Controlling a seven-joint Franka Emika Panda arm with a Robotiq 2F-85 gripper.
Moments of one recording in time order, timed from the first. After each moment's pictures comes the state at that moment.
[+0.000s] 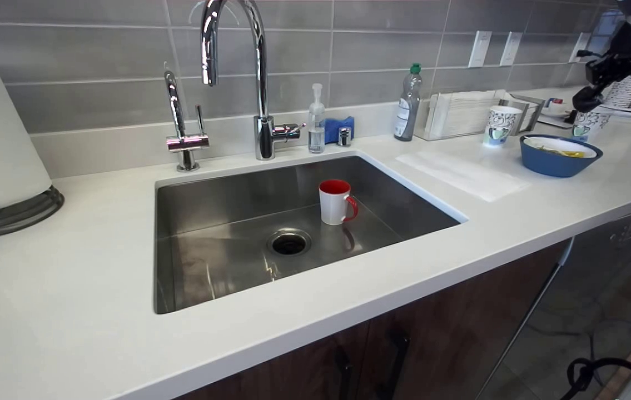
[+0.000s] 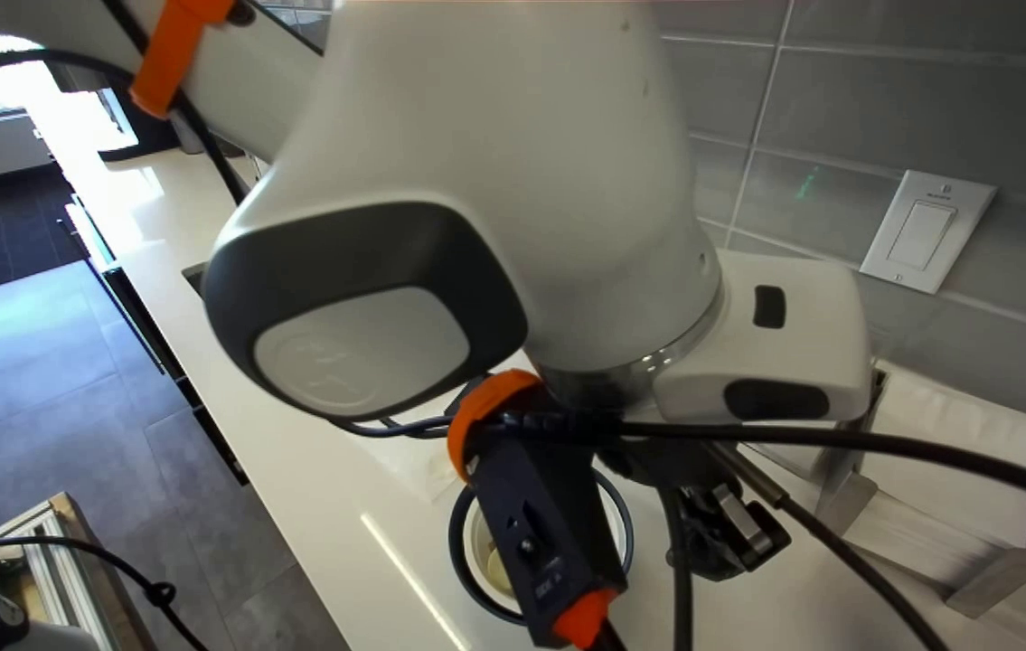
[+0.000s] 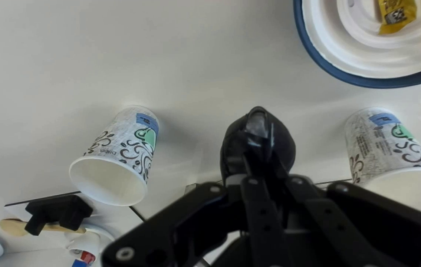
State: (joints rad) arm -0.39 0.05 -0.41 -2.28 0.04 2.76 -0.35
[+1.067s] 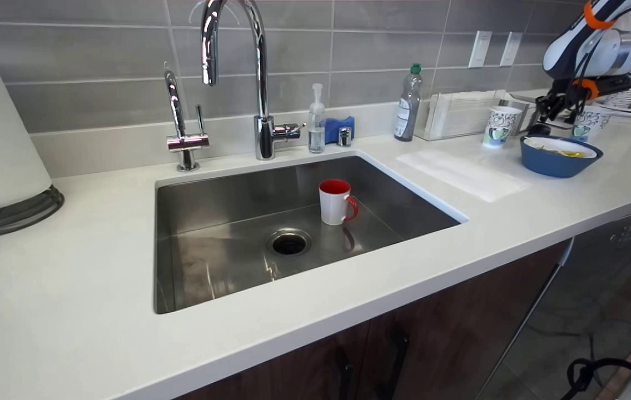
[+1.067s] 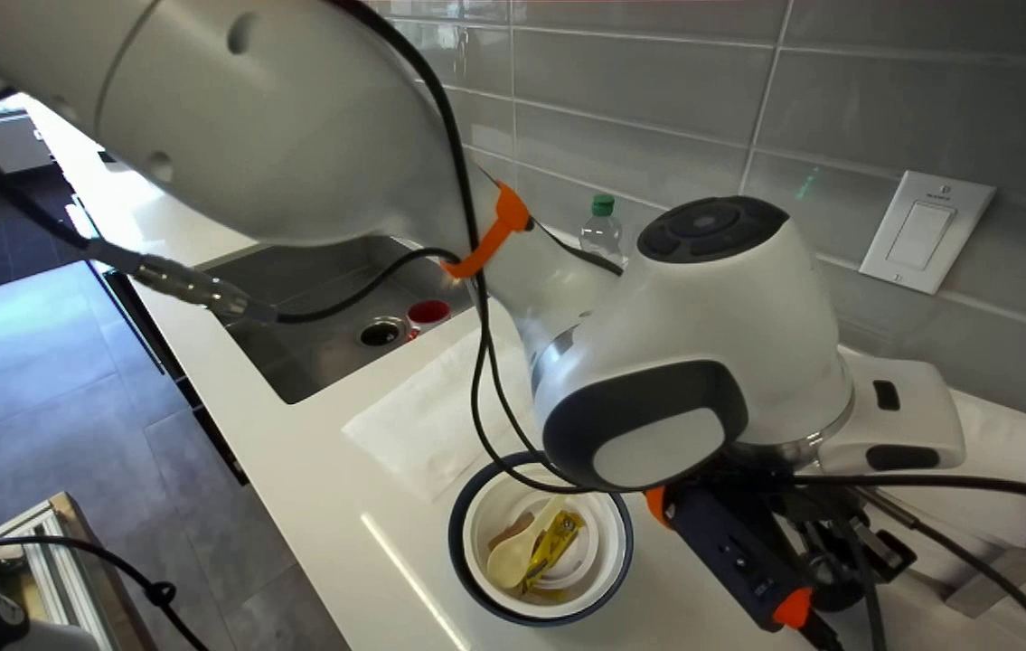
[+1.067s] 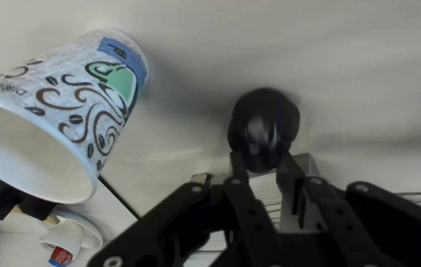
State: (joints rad) arm -0.47 0.57 -0.30 -1.85 0.06 2.91 -0.29
